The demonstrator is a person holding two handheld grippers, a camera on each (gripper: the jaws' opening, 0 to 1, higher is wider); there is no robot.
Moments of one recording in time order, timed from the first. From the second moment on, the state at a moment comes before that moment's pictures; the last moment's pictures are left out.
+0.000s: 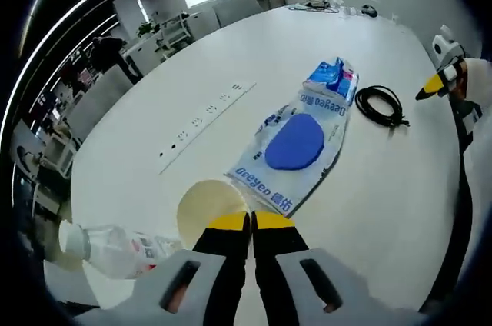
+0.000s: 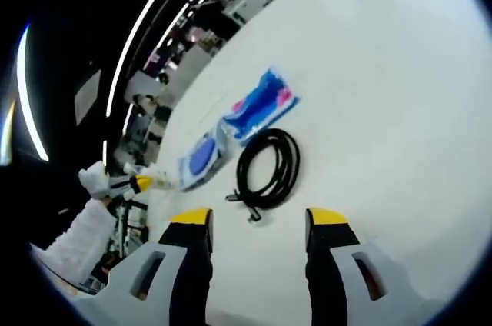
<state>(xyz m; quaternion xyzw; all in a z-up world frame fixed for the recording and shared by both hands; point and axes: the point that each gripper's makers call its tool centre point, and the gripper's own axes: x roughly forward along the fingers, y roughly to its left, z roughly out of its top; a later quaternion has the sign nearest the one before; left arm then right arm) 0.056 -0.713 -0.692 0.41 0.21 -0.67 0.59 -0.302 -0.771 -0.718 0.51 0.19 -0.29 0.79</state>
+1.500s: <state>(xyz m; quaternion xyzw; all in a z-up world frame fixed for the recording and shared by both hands) 0.100 -0.693 -0.599 0.24 0.18 -0.61 0.74 -0.294 -0.759 -0.720 0.51 0.20 -0.27 0.79</state>
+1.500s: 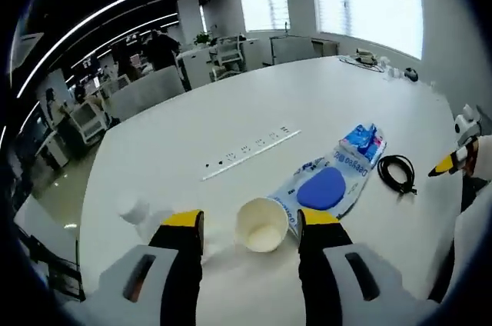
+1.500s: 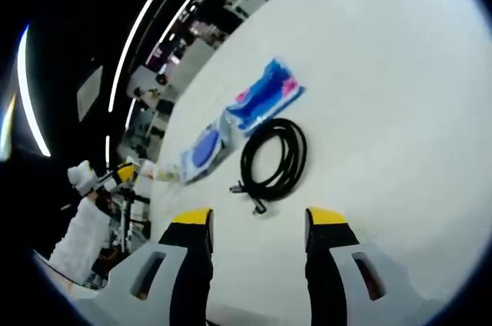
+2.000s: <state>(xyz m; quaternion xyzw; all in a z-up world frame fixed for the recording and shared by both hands) 0.184 -0.681 -0.572 0.14 0.17 -0.49 0.84 -0.296 -0.763 -0.713 0.51 0.18 -0.28 0.79</state>
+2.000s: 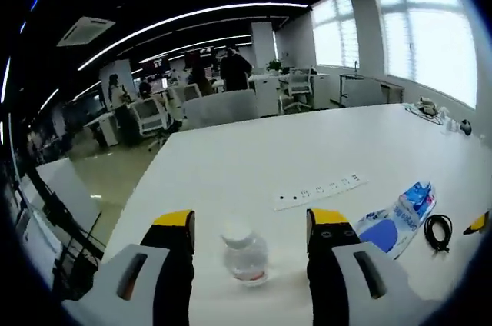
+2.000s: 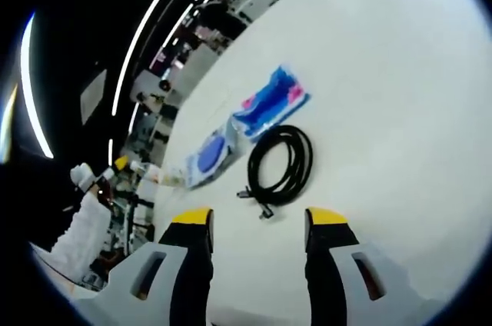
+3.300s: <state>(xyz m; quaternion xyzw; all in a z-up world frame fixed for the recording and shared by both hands) 0.163 -0.678 -0.591 0.09 0.20 -0.51 0.83 -0.301 -0.766 -0.711 0.53 0.17 -0.29 0.78</state>
